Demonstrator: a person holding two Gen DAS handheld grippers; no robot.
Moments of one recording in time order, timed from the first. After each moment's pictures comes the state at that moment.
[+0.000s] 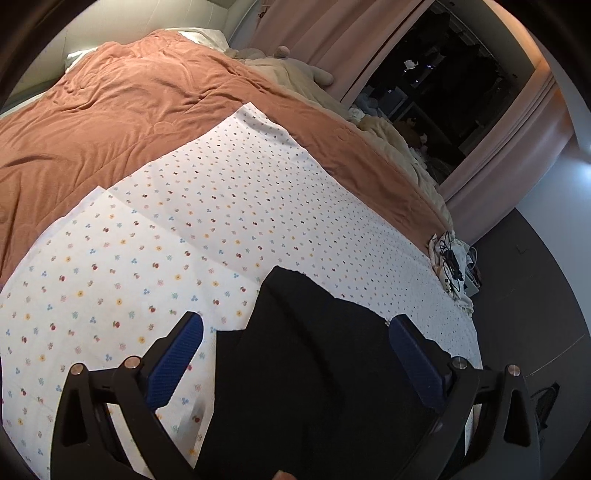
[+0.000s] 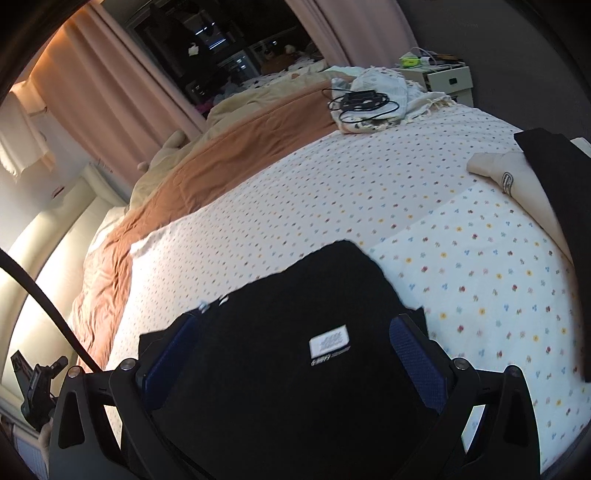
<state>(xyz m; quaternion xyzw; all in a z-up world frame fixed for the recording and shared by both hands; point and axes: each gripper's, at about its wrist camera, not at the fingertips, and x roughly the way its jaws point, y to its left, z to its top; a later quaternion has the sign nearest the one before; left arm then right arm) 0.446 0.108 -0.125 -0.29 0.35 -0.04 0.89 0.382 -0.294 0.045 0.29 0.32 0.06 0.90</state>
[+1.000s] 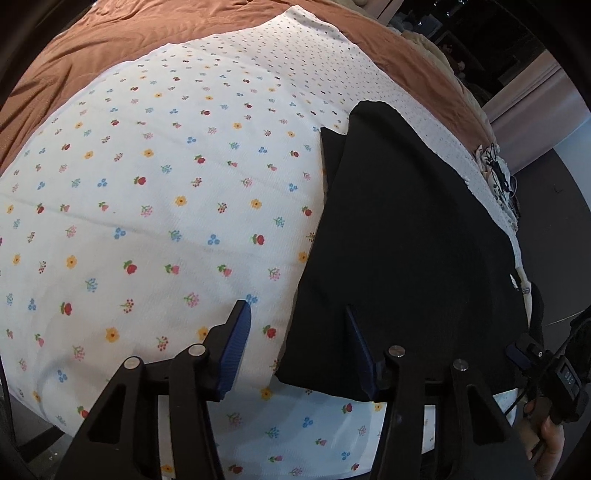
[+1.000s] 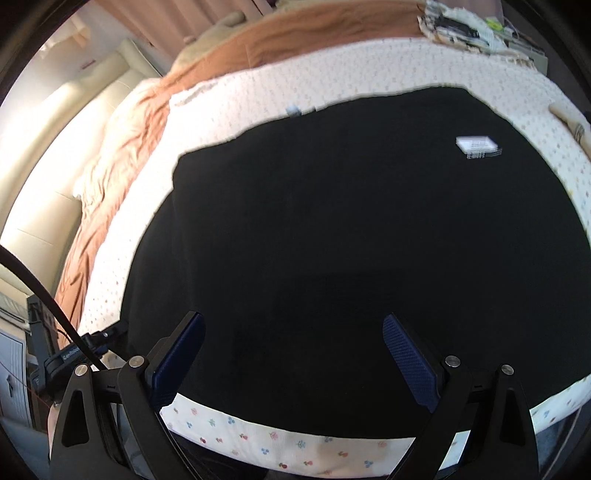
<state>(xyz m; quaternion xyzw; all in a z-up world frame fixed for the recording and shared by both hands) 0.356 0.103 -0.248 -0.24 0.50 -0.02 0.83 0.359 -0.158 0.016 0.18 0.48 0.14 0.85</state>
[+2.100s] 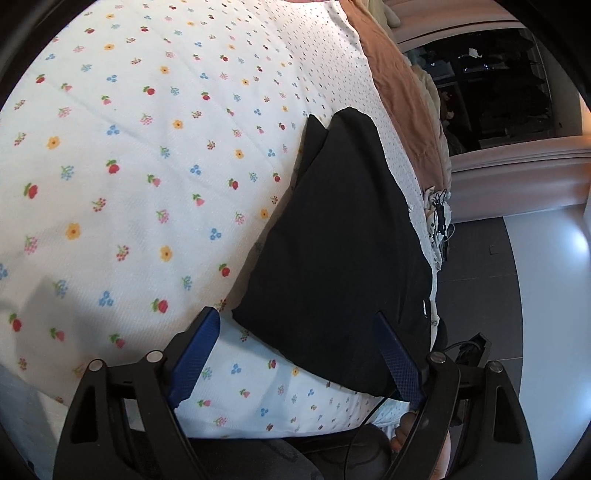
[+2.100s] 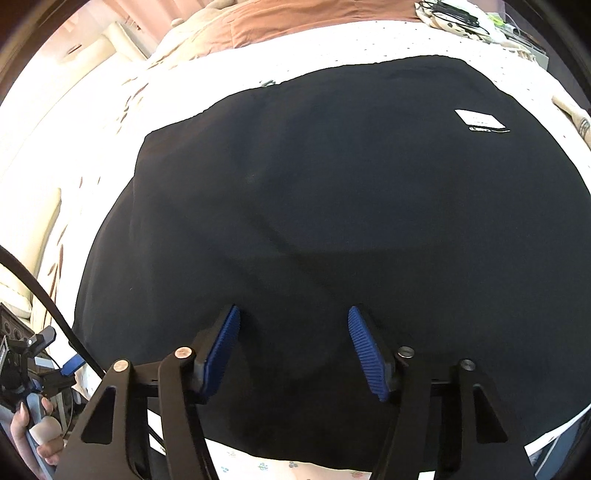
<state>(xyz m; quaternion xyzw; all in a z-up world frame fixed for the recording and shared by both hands) 0.326 0.121 -0.259 -0.46 0.48 -0.10 0.74 0.397 -0.163 -0.014 0.15 0.49 0.12 0.85</state>
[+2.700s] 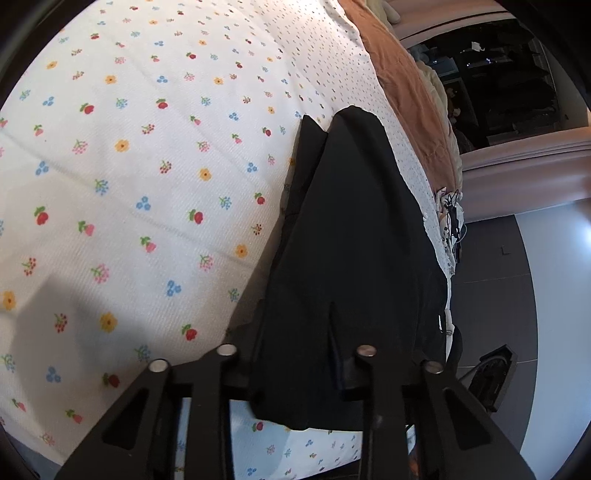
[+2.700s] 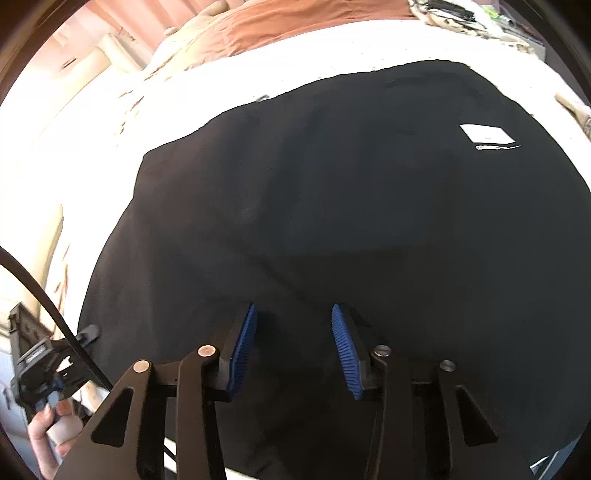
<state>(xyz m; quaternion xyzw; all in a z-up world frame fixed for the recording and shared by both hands) 0.369 0.108 -0.264 -0.43 0.48 -0.08 0.76 0.373 -0.151 -0.033 0.16 0.49 0.14 0.84</state>
